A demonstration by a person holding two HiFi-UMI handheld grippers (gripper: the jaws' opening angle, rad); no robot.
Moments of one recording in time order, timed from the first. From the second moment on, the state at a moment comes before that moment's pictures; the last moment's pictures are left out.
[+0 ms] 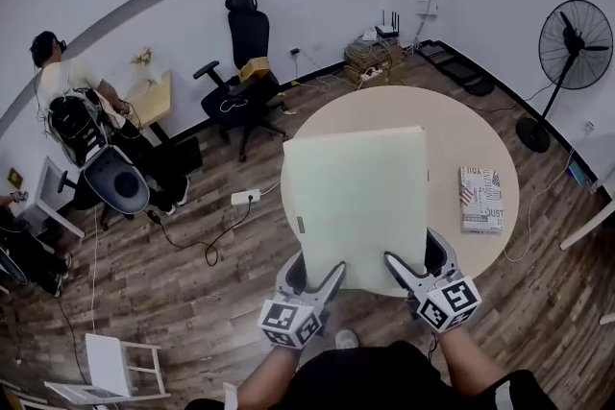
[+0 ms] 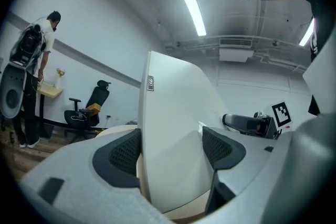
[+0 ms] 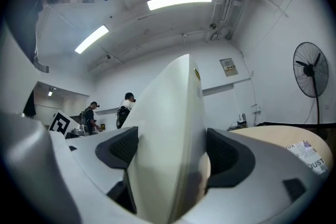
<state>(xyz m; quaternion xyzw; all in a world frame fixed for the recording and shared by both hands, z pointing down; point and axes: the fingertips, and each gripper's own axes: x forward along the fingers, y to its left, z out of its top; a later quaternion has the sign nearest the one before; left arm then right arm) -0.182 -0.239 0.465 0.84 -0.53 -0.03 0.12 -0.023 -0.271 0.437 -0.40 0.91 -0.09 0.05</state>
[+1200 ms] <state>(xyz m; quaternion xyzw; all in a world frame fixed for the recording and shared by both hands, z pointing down) -0.105 -0.387 0.590 0.84 -0.47 0.09 0.26 0.058 -0.413 0.578 -0.45 0.85 -0.26 0.00</state>
